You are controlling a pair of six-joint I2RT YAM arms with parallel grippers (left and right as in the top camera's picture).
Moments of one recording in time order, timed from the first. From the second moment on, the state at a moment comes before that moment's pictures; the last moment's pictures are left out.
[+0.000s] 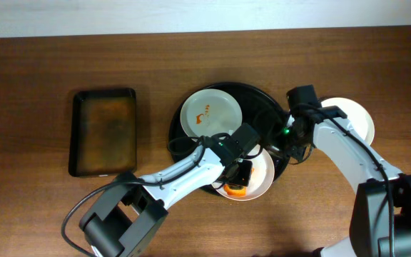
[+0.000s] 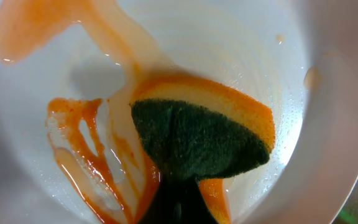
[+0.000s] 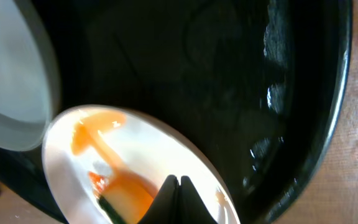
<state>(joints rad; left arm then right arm) -0.85 1.90 1.25 -0.67 0.14 -0.57 0.14 1.69 1.09 -0.82 -0.32 0.60</state>
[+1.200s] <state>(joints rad) -0.75 1.91 1.22 -0.50 0.00 -0.58 0.18 1.68 0.96 -0.85 -0.17 0.76</state>
